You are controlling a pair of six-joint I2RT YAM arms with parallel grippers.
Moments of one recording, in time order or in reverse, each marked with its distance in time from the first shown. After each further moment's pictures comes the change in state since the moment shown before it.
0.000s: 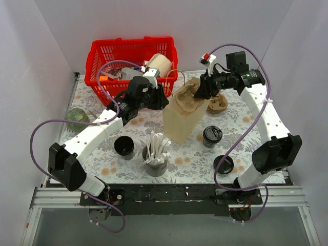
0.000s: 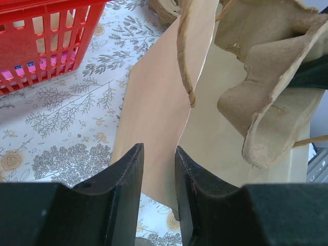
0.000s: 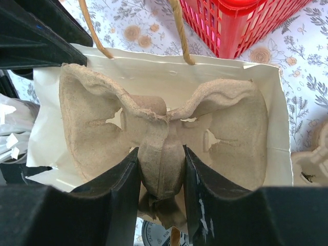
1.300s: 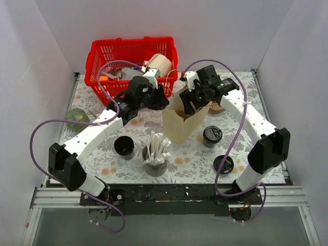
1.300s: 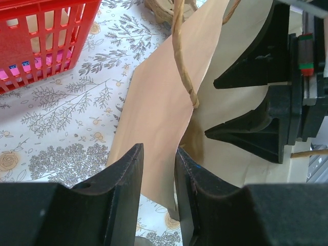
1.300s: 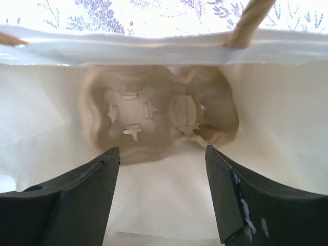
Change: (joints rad) left arm 0.000 0.000 0.000 0.000 0.019 -0.003; right arm 0.251 0.034 -0.116 -0.026 0.511 0.144
